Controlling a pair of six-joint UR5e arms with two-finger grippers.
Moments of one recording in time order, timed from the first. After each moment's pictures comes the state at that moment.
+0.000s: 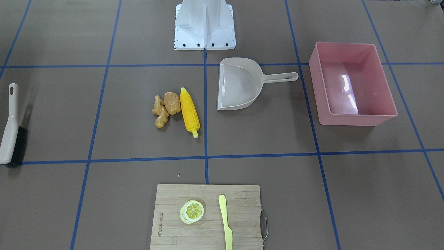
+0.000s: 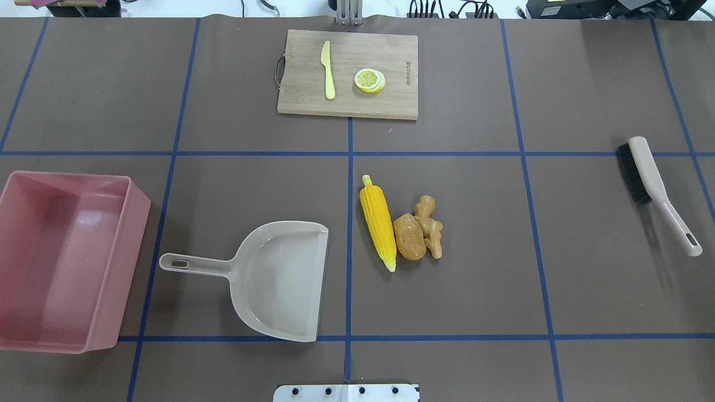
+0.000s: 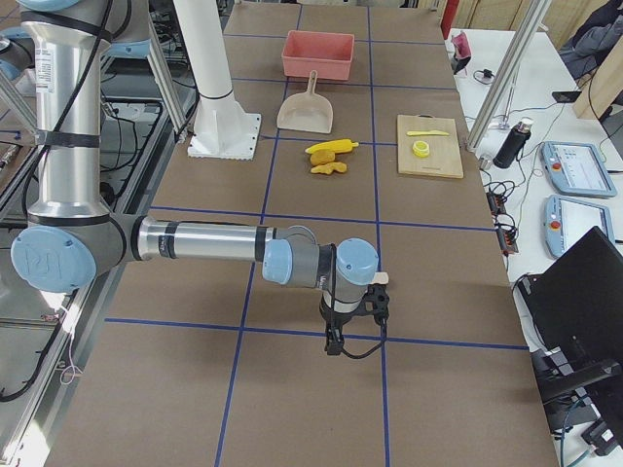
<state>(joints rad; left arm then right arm) -1.52 -1.45 -1.72 -1.68 -2.35 -0.24 1.52 -1.64 1.62 -1.66 2.27 -0.13</state>
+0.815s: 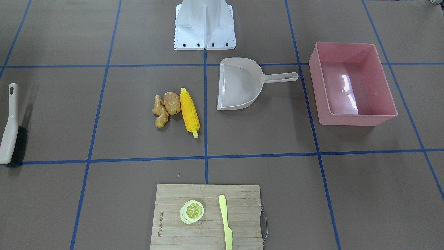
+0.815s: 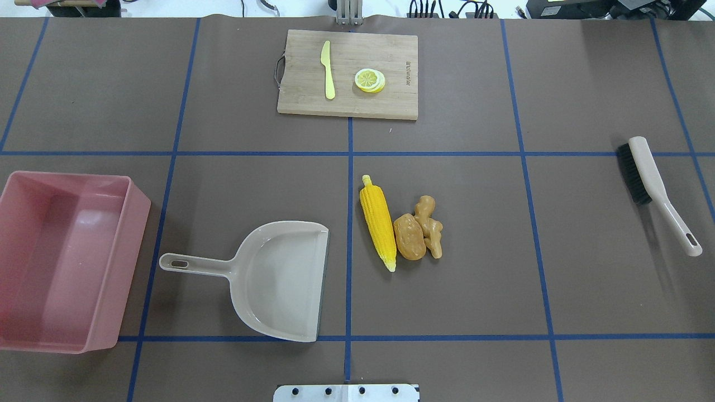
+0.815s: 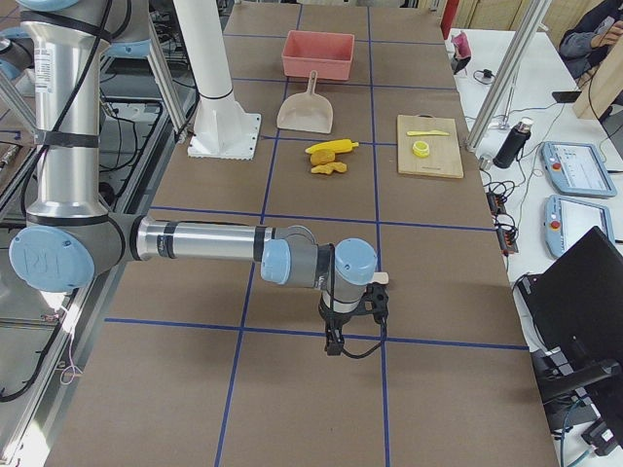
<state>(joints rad) -1.52 -1.46 -1.72 -1.68 -2.36 -0.24 1.53 -1.64 1.64 -1.66 2.27 -0.16</state>
